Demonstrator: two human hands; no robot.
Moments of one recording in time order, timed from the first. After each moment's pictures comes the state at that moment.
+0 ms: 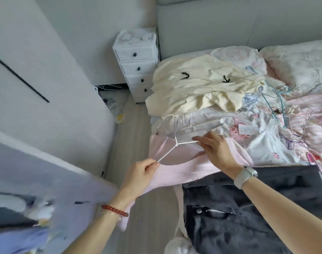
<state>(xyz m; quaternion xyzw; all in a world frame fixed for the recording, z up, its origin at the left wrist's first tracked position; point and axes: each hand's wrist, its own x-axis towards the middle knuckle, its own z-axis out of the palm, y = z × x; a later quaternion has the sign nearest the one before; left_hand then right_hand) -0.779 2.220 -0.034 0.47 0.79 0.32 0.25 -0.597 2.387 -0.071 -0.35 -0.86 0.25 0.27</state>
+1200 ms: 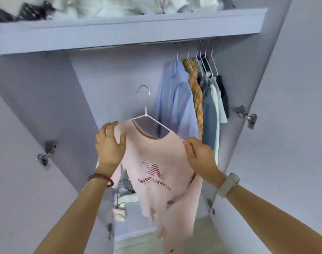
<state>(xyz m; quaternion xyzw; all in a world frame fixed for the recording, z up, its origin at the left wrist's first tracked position) -0.932 1.607 0.082 -0.19 0.88 0.28 -0.34 -0.974 1.850 0.068 0.23 -0.88 0.38 0.18</state>
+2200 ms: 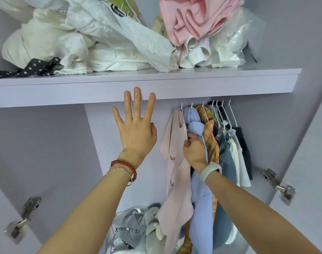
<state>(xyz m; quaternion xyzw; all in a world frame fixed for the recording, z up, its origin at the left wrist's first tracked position) -1.093 1.615 0.220 -0.12 0.89 -0.03 -0.44 -1.202 1.752 0.142 0.15 -0.89 0.42 0.13</state>
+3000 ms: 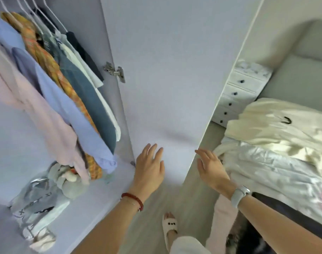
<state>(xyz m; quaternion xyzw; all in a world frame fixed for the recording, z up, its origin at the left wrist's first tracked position) -0.888 1.923 -0.047 0.32 0.92 0.20 -0.04 -0.806 2.116 -0.053 -0.15 -0.96 0.21 0.08</state>
